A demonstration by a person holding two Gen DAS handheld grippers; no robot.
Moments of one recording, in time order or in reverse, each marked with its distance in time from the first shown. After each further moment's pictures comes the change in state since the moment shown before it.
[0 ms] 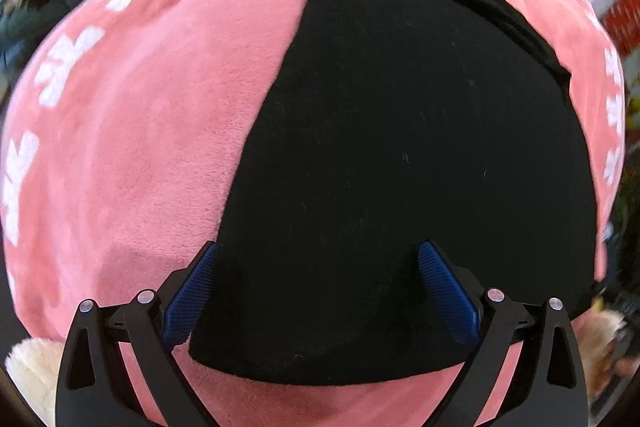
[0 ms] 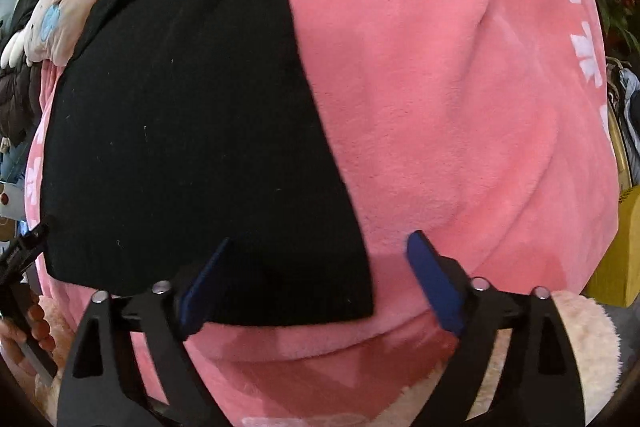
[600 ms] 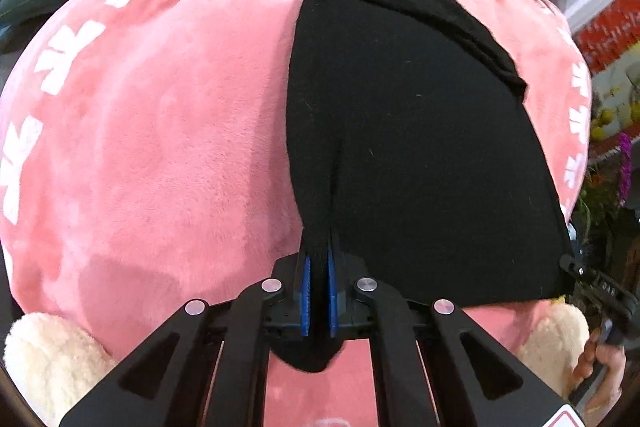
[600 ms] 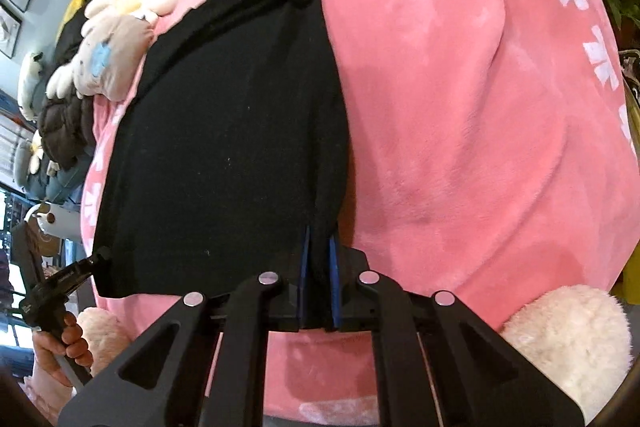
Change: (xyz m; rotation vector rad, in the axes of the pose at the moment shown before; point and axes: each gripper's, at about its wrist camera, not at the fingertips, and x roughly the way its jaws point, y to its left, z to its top) left arm -0.051 0.006 -0.002 -0.066 0.012 -0.165; right arm -0.066 -0.009 -0.004 0.016 -0.109 0.183
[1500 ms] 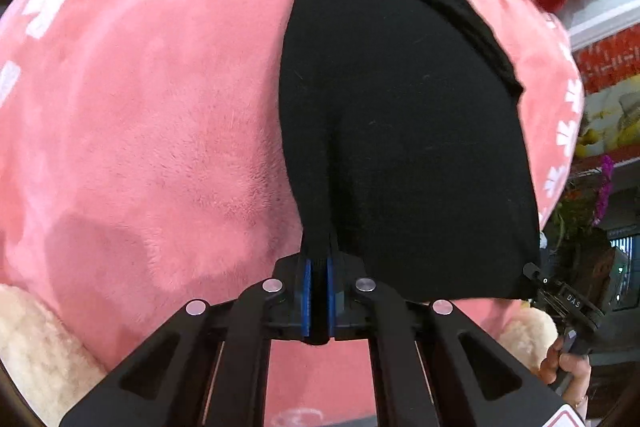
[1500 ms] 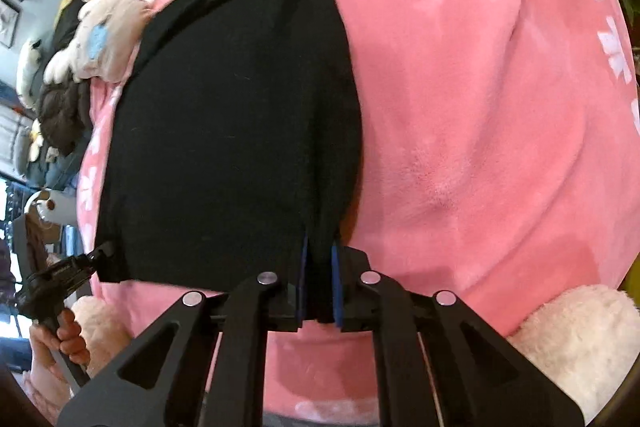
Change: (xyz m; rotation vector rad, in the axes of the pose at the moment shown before) left arm 0.017 0.007 0.005 -0.104 0.071 -0.104; right arm 0.007 0.002 -0.010 0.000 0.065 0.036
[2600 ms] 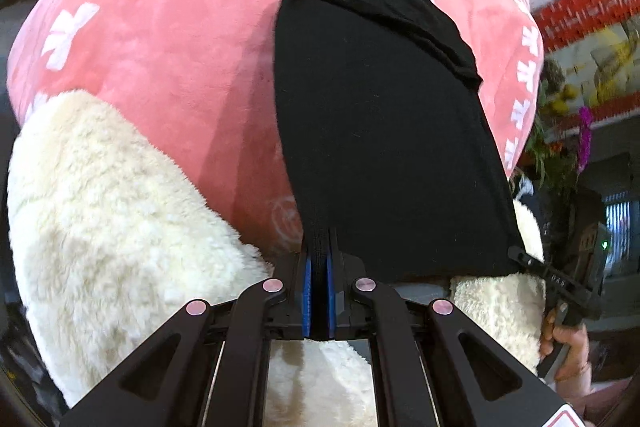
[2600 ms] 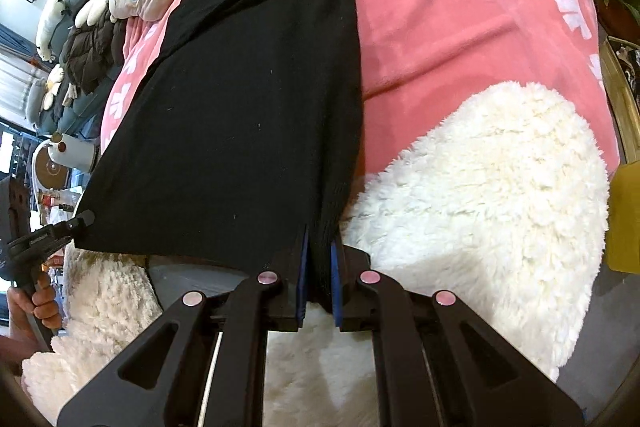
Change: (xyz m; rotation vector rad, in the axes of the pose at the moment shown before) left arm -0.115 0.013 -0.130 0.048 0.064 -0.017; right arm -0.093 -0.012 -0.128 -0.088 0.093 -0.003
